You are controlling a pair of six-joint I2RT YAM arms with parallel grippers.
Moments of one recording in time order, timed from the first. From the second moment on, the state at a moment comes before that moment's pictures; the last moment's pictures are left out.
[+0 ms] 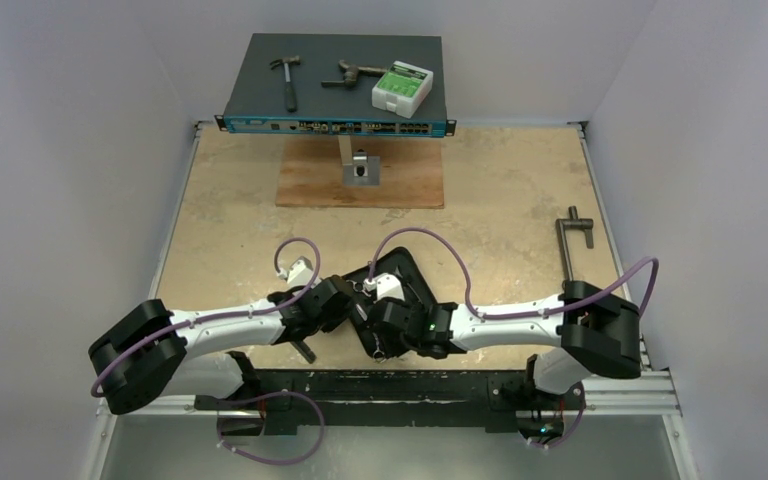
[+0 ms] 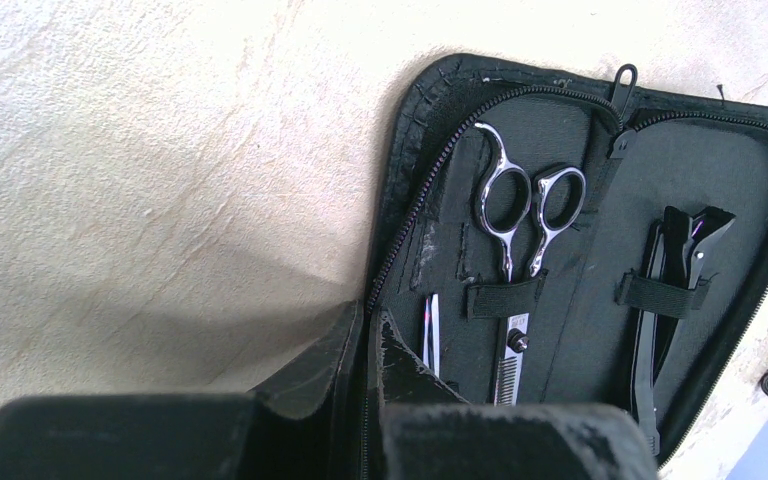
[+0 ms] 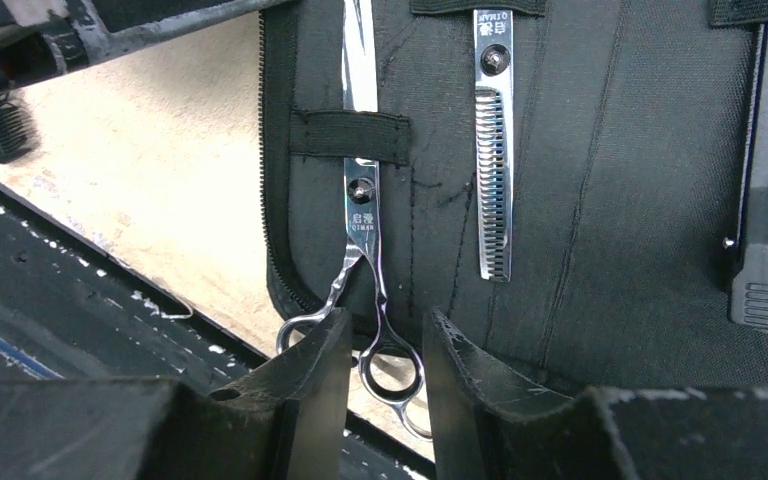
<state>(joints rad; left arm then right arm) -0.95 1.24 0.46 -0.26 -0.40 -1.54 1.31 1.51 0.79 -0.29 0.31 0.73</state>
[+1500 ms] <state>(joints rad) -1.01 1.25 0.45 -0.21 -0.47 -1.48 1.23 1.60 0.82 -0.21 0.18 0.73</state>
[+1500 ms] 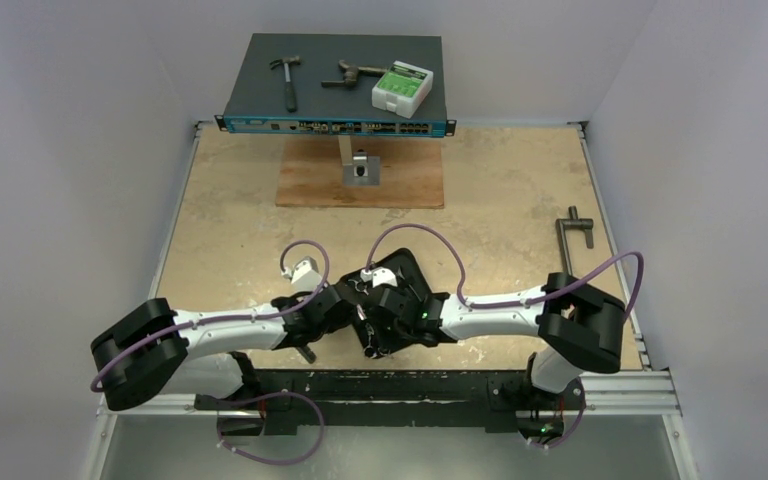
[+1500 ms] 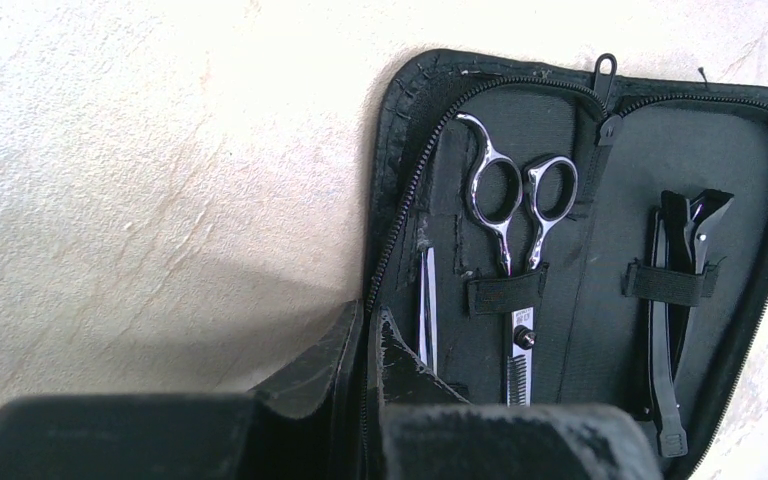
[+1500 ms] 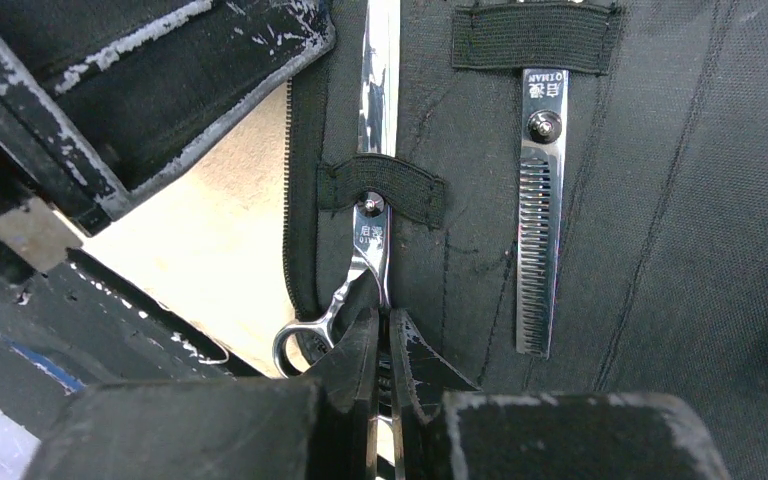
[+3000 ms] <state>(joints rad) -1.06 1.25 0.42 -0.13 -0.49 -1.36 1.16 1.64 0.83 -0.13 0.28 0.68</state>
